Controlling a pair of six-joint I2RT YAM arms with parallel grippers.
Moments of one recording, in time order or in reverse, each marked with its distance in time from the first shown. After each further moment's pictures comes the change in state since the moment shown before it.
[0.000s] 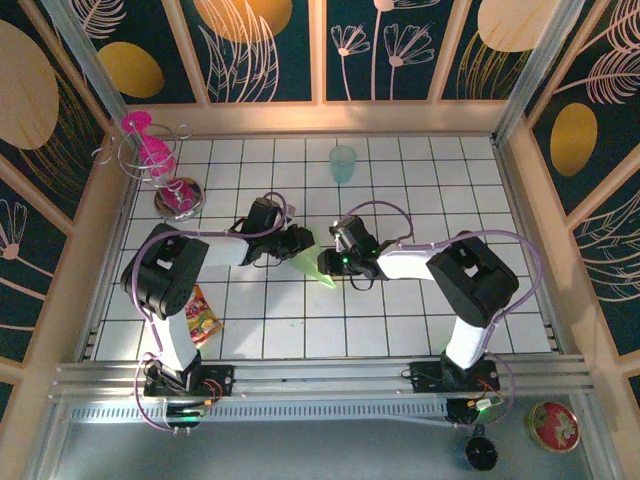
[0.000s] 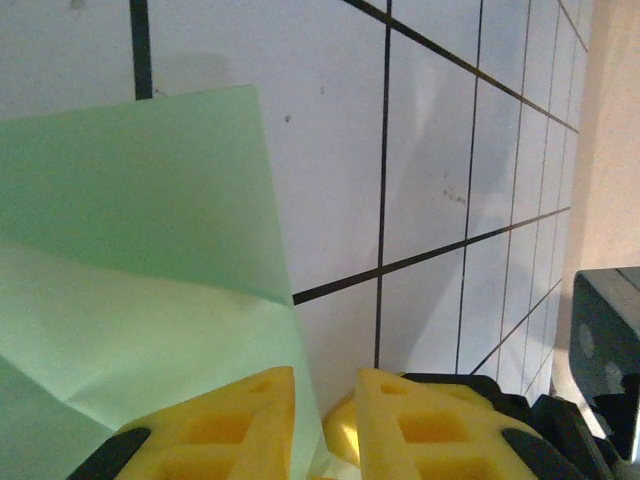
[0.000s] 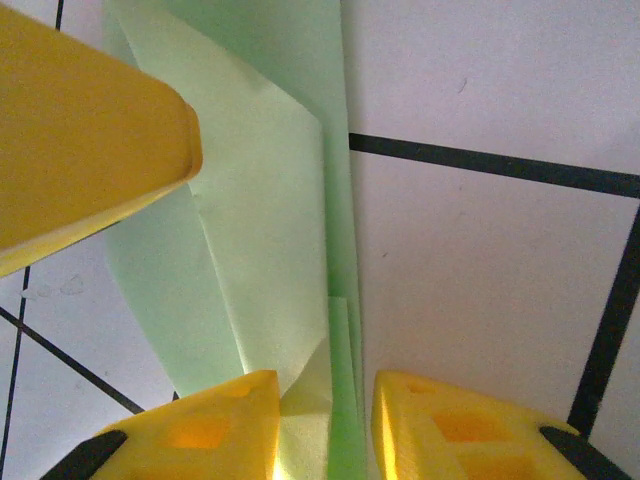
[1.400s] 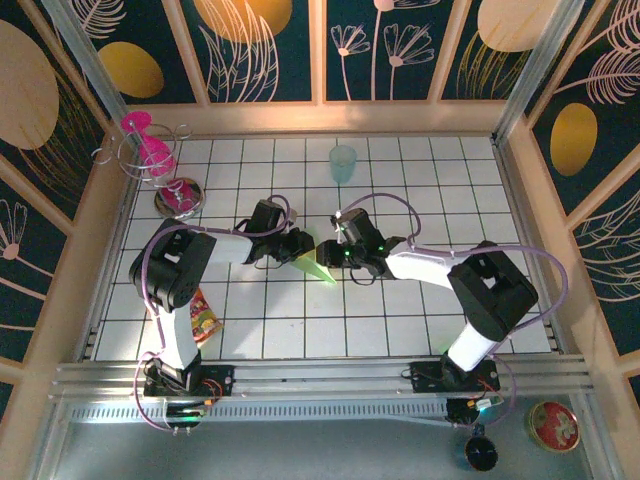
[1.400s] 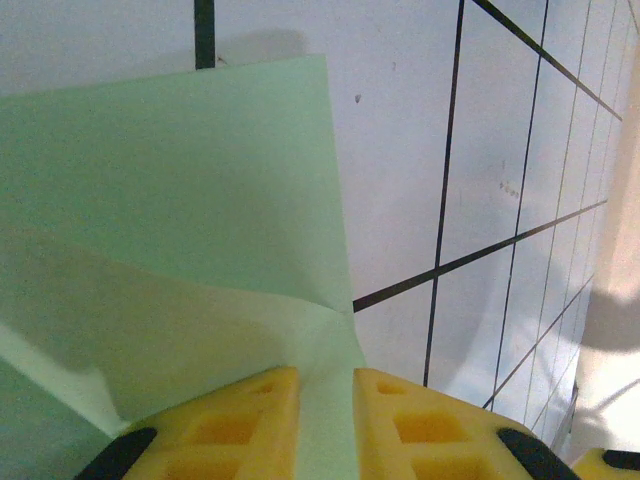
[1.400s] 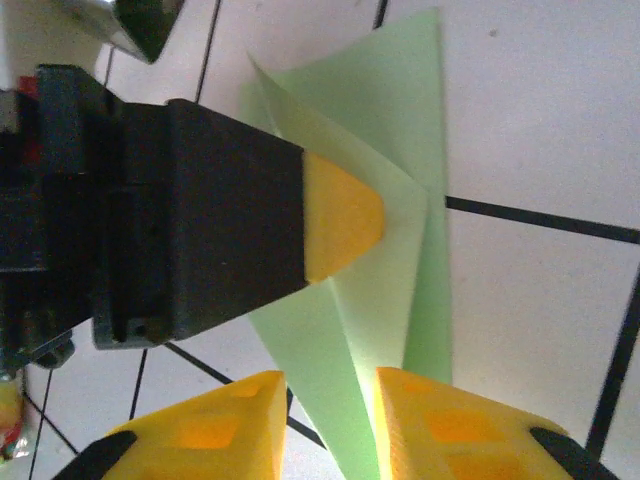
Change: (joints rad) left arm 0.000 0.068 0.027 -0.027 0.004 0.022; right arm -0.008 -0.143 0.010 -0.019 -0.039 0.033
